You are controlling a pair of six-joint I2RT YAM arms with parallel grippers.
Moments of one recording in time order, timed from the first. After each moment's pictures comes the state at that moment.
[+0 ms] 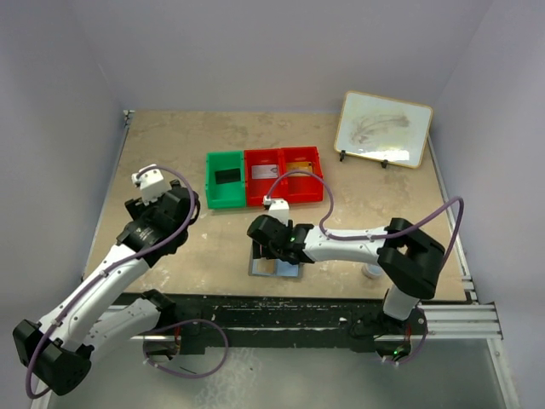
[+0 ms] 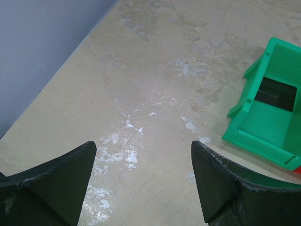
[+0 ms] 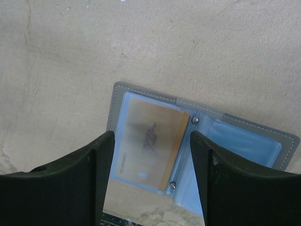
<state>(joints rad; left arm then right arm) -0.55 0.89 0.84 -0.76 -0.96 -0.69 1.11 1.69 1.01 -0.33 0.43 0.90</state>
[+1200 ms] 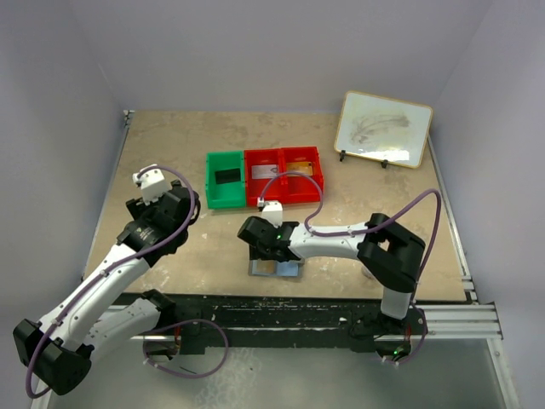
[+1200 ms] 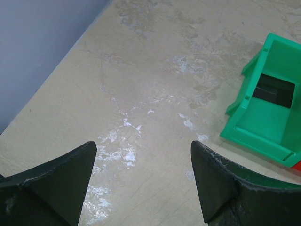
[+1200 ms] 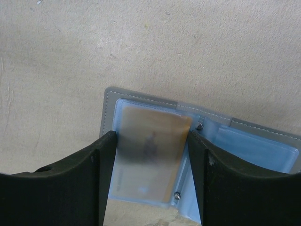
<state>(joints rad) -0.55 0.89 0.84 -0.76 -0.95 -0.69 1.13 1.83 1.13 -0.43 0.44 0.95</state>
